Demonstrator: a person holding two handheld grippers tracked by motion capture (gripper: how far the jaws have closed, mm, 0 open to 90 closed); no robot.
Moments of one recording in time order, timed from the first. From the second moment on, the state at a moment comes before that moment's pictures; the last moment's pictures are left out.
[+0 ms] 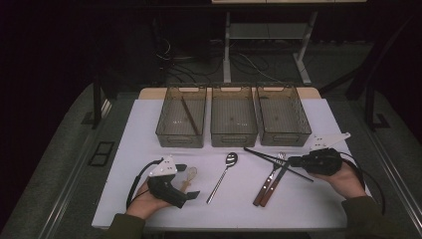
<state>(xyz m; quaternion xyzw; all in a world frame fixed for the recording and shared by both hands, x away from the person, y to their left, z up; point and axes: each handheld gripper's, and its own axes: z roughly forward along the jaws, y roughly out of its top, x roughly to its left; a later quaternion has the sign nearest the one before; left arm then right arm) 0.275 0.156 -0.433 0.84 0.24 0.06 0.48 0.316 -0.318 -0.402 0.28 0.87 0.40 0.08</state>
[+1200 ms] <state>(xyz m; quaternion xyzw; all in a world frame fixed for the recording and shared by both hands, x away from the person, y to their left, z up) 0.275 0.156 -0.433 0.84 0.23 0.06 0.48 0.328 -0.301 -0.363 0.26 0.83 0.49 0.09</state>
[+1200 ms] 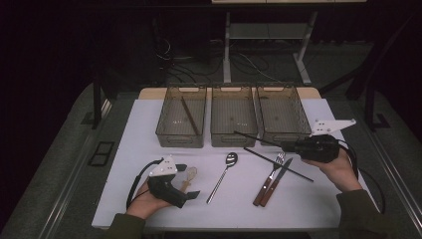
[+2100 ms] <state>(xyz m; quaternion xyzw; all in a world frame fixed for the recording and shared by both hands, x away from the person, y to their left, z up) 0.276 0.156 -0.433 0.84 0.24 0.06 0.48 0.355 -0.259 -0.349 0.26 0.82 0.51 0.10</state>
